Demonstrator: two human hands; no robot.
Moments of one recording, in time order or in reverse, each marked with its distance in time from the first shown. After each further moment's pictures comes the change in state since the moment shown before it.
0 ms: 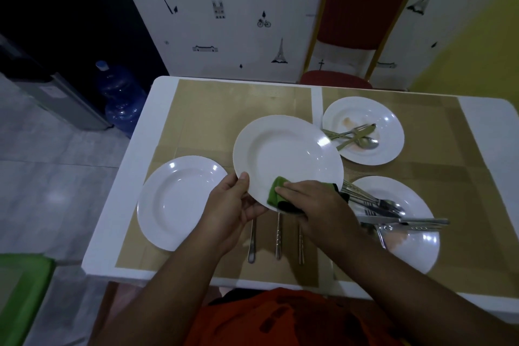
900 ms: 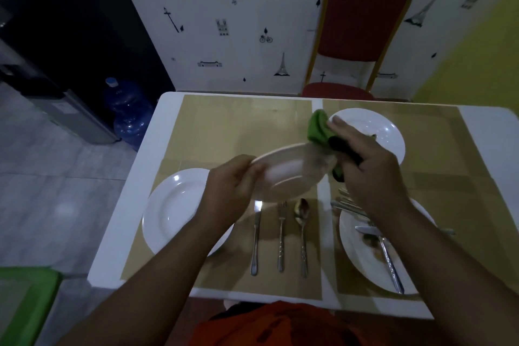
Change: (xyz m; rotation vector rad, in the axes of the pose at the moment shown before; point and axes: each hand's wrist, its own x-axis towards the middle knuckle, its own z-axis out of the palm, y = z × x) left_hand 0.003 0.044 0.016 1.051 0.018 0.927; right_hand 0.035 0.035 -0.071 0.426 0.399 0.185
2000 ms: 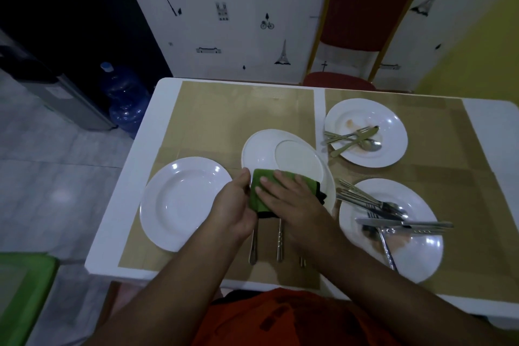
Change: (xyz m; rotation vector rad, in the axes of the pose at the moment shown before) left_hand -0.018 0.005 0.027 -1.296 0.061 -1.207; right_hand -0.069 -0.001 0.089 -0.390 -0.410 -0.336
